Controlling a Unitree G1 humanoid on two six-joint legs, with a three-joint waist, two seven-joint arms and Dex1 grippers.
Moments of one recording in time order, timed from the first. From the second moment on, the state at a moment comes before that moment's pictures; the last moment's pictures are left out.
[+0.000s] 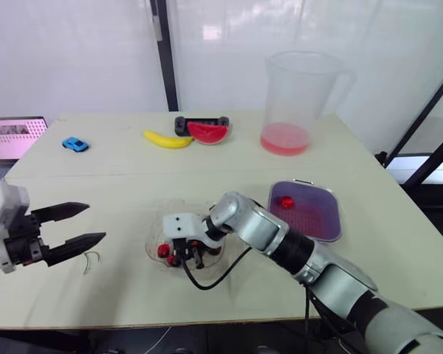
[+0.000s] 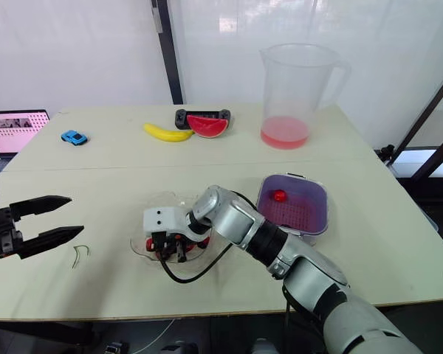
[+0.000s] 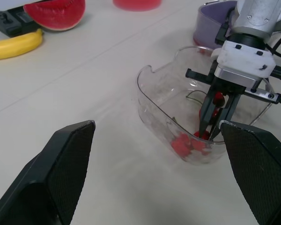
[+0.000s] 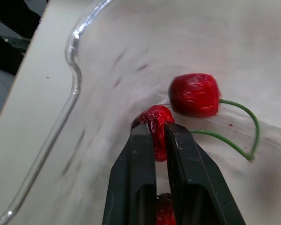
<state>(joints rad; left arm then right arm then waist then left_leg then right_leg) 0.11 0.99 0.71 -0.30 -0.78 0.60 -1.13 -1.04 -0.23 0.75 0.20 -0.01 0.63 1.15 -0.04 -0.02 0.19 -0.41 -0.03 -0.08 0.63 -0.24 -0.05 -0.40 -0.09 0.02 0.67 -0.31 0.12</state>
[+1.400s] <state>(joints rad) -0.60 0.80 0.16 -0.19 -0.88 0.85 -0.87 -0.99 -0.53 0.62 -0.12 -0.68 -0.34 0.88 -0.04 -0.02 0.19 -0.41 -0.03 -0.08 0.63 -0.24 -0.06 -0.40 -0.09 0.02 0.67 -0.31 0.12</state>
